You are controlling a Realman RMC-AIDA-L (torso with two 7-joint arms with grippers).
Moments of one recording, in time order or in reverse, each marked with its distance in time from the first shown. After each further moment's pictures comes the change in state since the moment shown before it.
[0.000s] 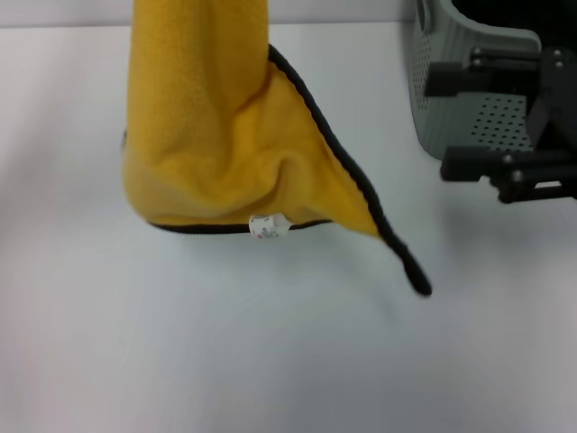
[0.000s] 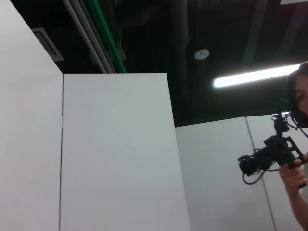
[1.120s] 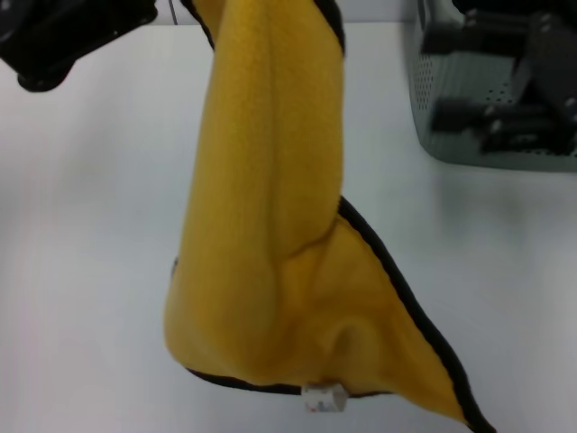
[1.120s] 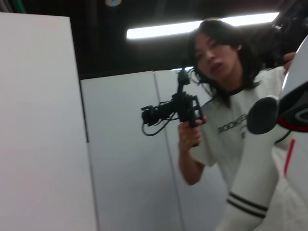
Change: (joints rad) left arm -0.009 0.070 0.234 0.164 -0.042 0.051 -0.057; right arm 0.149 -0.048 0.090 0.290 -0.065 0.014 -0.178
